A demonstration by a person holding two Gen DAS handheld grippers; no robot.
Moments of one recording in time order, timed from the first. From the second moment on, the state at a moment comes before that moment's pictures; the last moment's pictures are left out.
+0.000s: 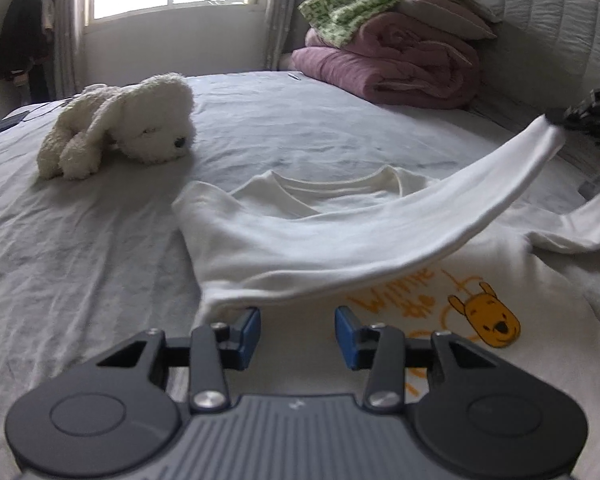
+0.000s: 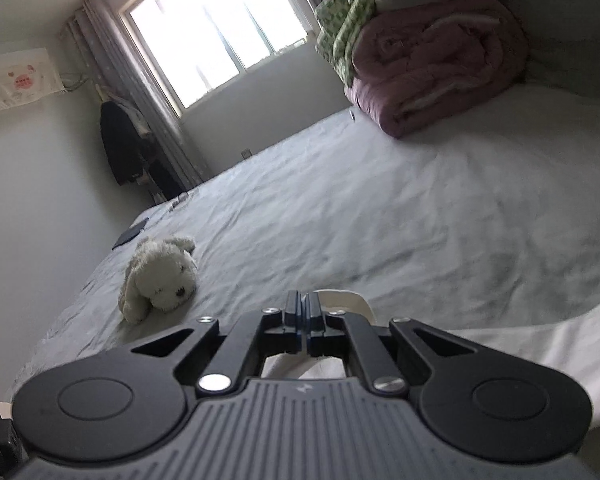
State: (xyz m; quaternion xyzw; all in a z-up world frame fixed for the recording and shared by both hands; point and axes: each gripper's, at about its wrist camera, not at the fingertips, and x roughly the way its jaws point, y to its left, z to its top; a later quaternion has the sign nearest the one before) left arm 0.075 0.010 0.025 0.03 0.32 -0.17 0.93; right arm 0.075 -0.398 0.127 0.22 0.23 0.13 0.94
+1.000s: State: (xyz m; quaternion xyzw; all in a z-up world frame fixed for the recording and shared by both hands) left arm 0.062 -0.004 0.024 0.04 0.34 -0.22 0.91; right arm 0.093 -0.428 0.091 0.15 0.24 0.06 0.96
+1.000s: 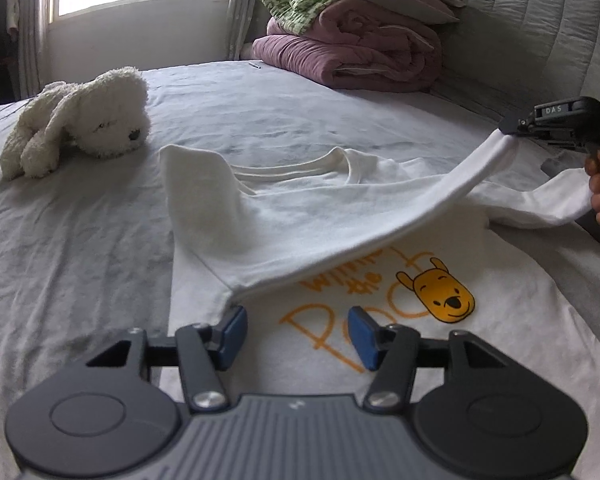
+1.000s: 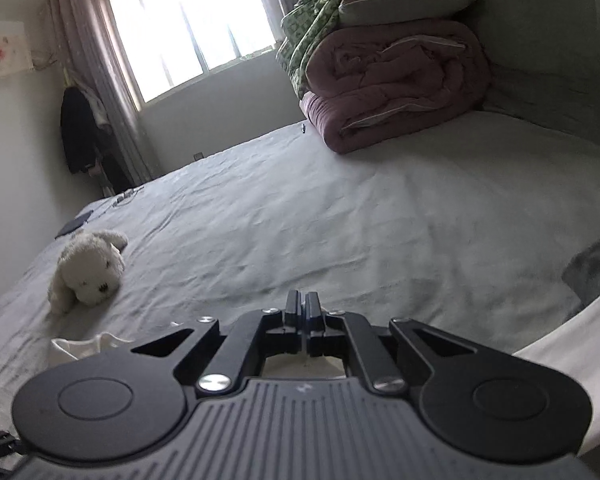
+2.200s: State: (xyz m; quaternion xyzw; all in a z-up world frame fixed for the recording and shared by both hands) left arm 0.203 0.035 0.040 -0.07 0.33 -0.21 0.92; right arm 0.093 -0.436 0.070 0.12 0.31 0.04 0.94
